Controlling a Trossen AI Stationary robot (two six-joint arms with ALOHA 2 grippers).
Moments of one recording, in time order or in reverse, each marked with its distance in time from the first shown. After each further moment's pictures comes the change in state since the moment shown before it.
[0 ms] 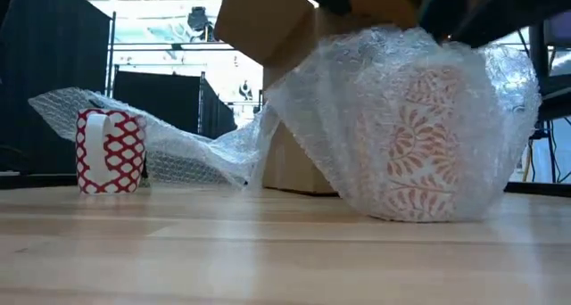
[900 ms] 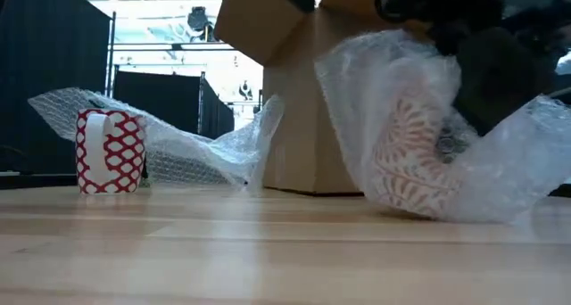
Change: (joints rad) left arm -0.068 -0.022 0.000 -0.102 -0.010 -0.097; right arm -0.080 0.219 0.033 -0.029 -0.258 0.140
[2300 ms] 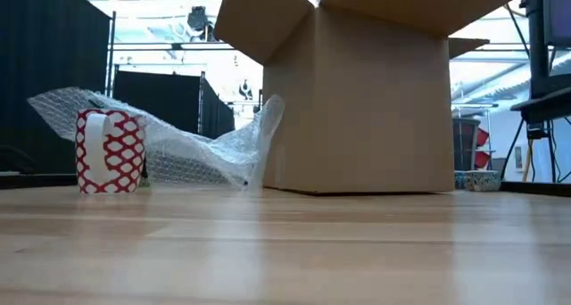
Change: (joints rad) left arm 0.001 -0.387 -0.035 -0.261 -0.326 -0.068; right arm -0.888 -0.268 0.758 -0.459 0.017 -0.527
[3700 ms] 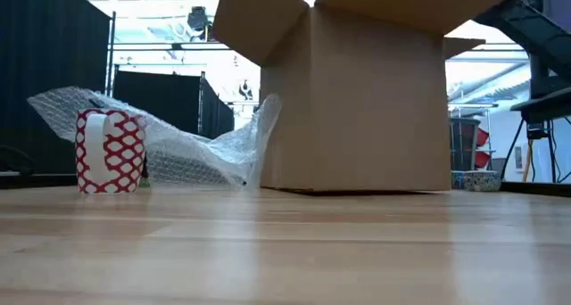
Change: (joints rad) left arm 0.058 0.000 -0.185 0.148 0.094 -0.015; right arm -0.186 0.677 0.006 -0.167 -0.284 0.223
